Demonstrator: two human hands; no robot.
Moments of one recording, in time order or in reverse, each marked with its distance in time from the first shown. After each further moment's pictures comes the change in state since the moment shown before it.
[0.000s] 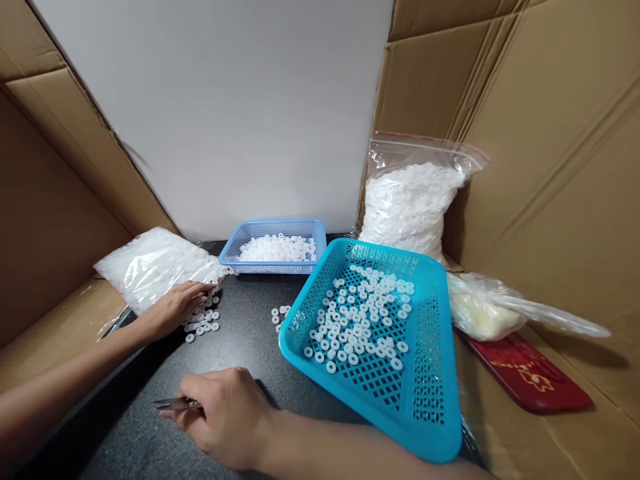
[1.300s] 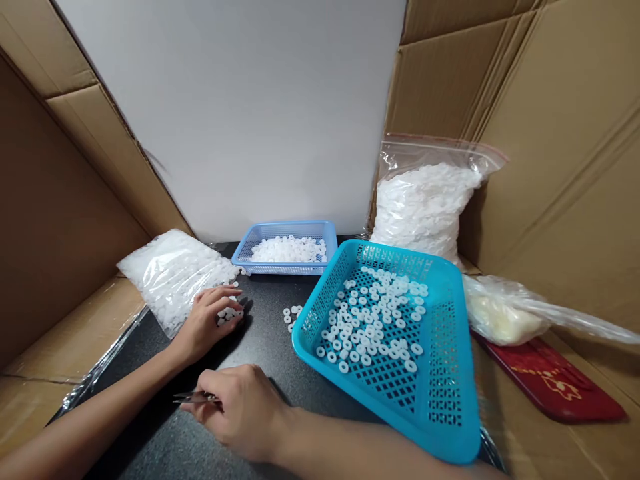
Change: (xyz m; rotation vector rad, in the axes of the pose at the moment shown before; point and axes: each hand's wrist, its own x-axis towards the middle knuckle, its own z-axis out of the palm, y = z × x) left_hand -0.015 0.063 0.029 0.073 0.167 0.011; right_hand -0.001 0.001 0.004 0.140 0.033 -0.006
